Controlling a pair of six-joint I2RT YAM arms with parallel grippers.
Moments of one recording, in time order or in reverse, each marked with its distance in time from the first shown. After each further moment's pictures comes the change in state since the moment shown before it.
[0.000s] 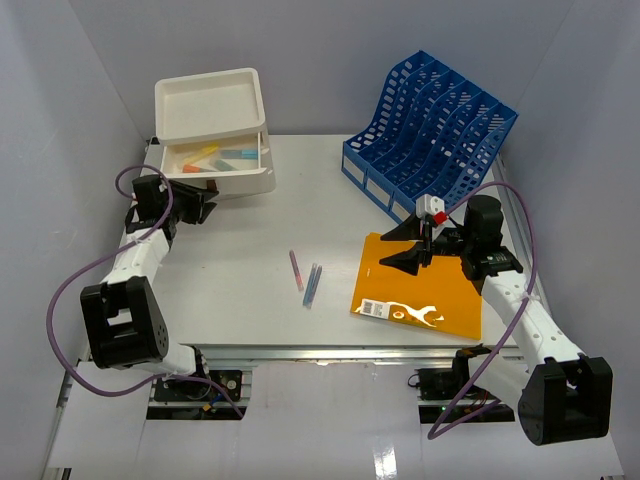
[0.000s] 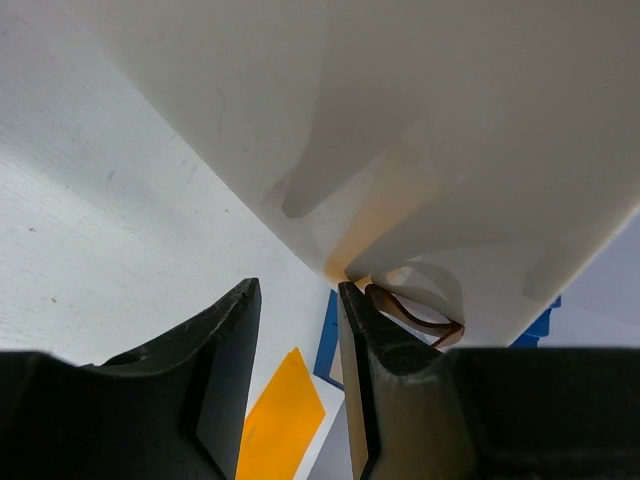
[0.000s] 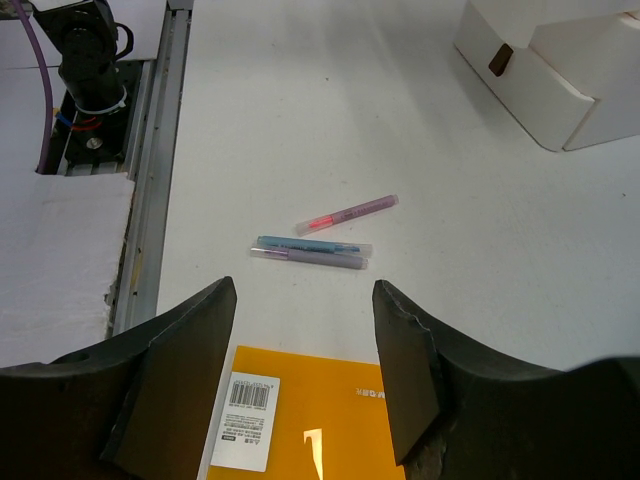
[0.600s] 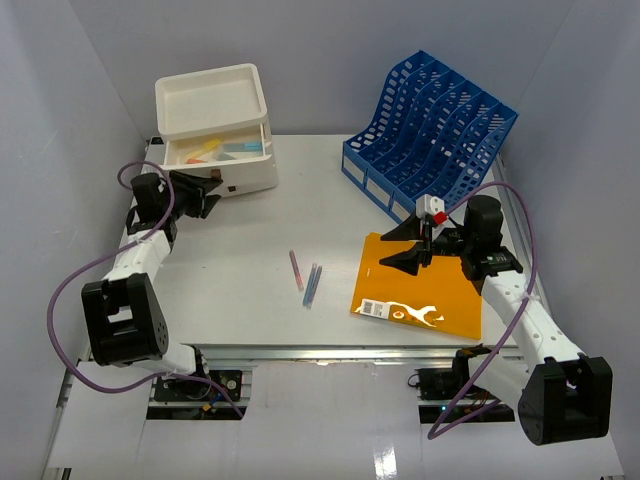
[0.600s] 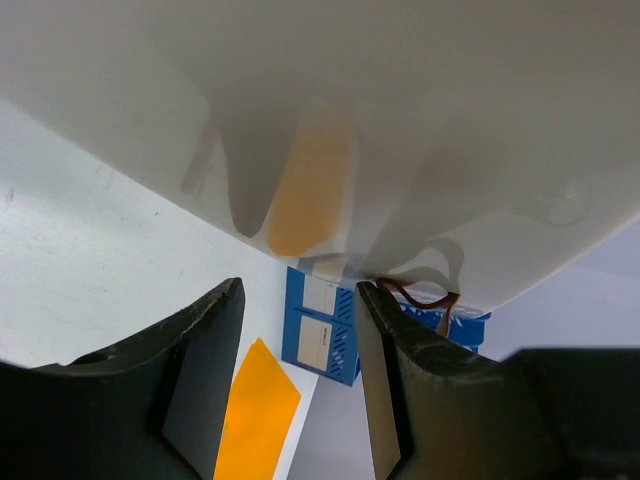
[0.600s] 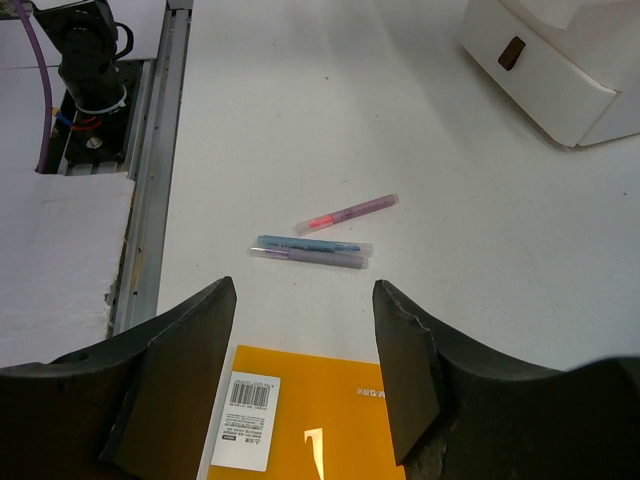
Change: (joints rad) left arm 0.000 0.018 -0.022 0.177 0.115 -0.047; right arm 0.000 0.000 -0.002 0.000 0.001 0.000
